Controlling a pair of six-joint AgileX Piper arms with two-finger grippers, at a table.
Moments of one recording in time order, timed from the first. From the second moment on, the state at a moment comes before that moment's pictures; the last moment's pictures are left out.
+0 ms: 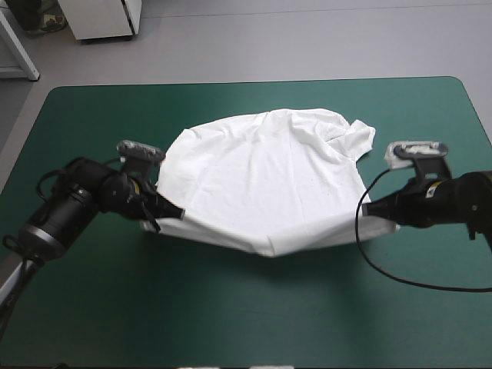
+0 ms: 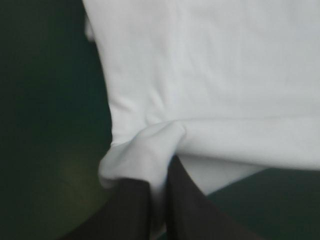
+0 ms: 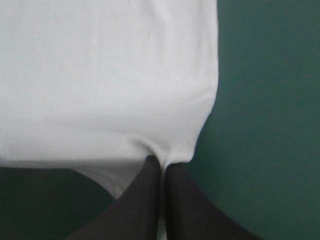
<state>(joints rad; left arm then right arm) -0.42 1.31 -1.23 0.12 1.09 -0.12 0.15 1.11 -1.22 0.12 1.16 0.00</state>
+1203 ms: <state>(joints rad) -0.43 1.52 -2.59 0.40 1.13 0.14 0.15 1.42 -2.59 0.00 0.99 0.03</state>
